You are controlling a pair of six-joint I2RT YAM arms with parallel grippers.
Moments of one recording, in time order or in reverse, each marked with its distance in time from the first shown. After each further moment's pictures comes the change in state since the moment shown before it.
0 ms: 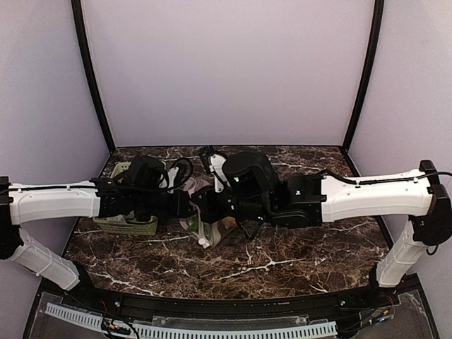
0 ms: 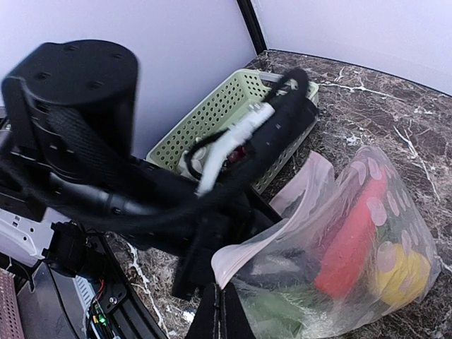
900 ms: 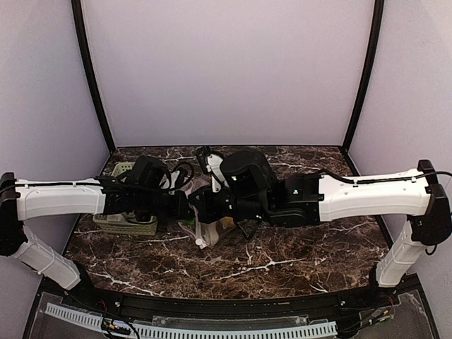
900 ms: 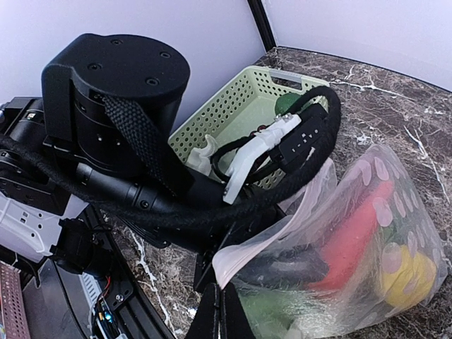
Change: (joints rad) left arm 0.033 0.013 0.016 -0.047 0.054 -0.033; right arm -0.002 0.012 0.016 -0.001 -0.035 0.000
